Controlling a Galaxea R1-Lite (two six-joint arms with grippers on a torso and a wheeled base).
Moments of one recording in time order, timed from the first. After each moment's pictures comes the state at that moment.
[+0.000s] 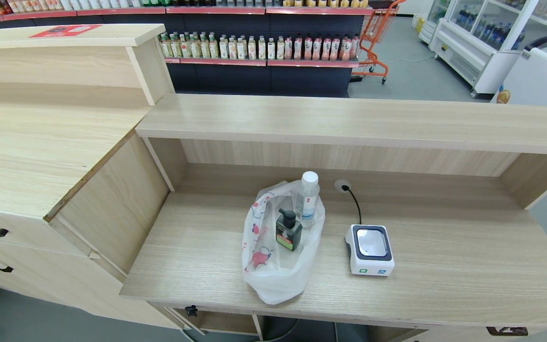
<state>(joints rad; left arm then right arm) -0.03 0.07 0.00 0.00 0.00 0.01 0.00 -0.01 0.00 -0.01 0.05 -0.04</state>
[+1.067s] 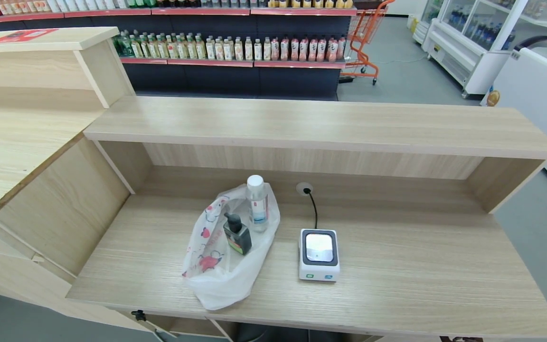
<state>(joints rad) -0.03 0.07 0.00 0.00 0.00 0.03 0.00 0.00 0.00 -0.01 0.05 -0.04</state>
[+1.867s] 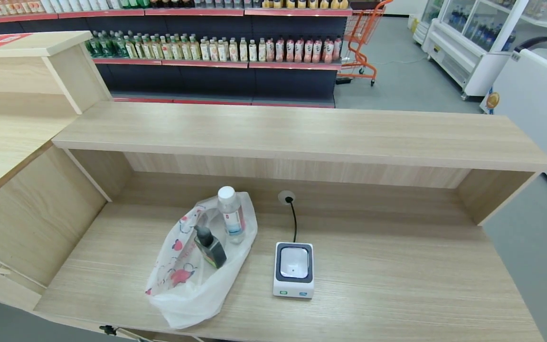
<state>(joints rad) -0.03 0.07 0.00 0.00 0.00 0.02 0.00 0.00 0.00 -0.01 0.05 -0.04</state>
